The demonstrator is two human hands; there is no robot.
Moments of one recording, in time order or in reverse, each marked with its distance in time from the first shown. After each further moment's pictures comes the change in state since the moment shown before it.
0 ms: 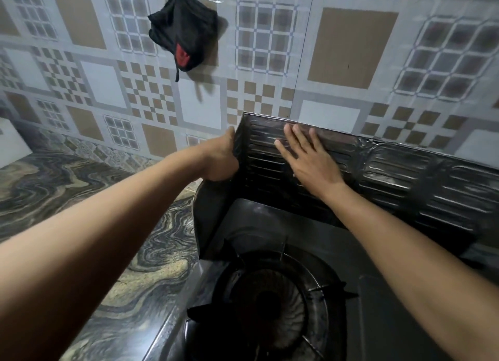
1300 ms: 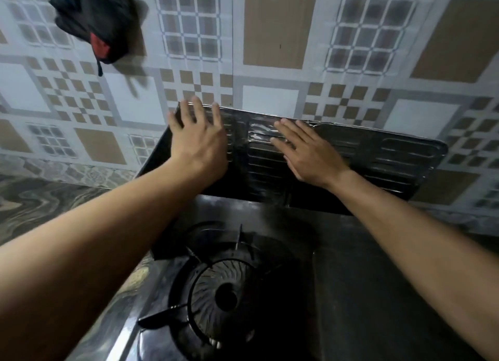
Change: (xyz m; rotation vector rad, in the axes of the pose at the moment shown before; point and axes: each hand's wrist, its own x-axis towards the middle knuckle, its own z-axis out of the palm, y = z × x) left_hand 0.025 0.053 0.052 0.680 0.291 0.085; right_hand -0.077 0.065 -0.011 0.049 0.107 -0.035
